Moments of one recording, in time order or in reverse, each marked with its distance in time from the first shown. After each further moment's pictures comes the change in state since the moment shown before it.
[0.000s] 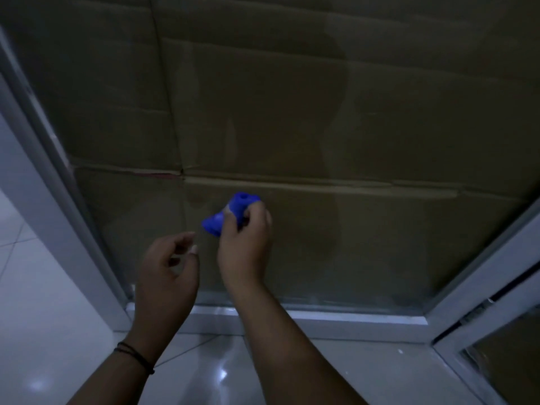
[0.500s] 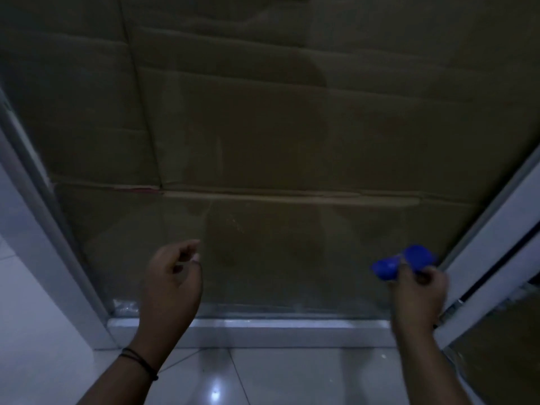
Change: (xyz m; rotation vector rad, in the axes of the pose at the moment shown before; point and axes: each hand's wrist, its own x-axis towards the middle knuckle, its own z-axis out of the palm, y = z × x) left_hand -0.007 0.029 0.020 -0.051 -0.026 -0.002; right_hand 0.059 0.084 -0.245 -0.107 0.583 0.274
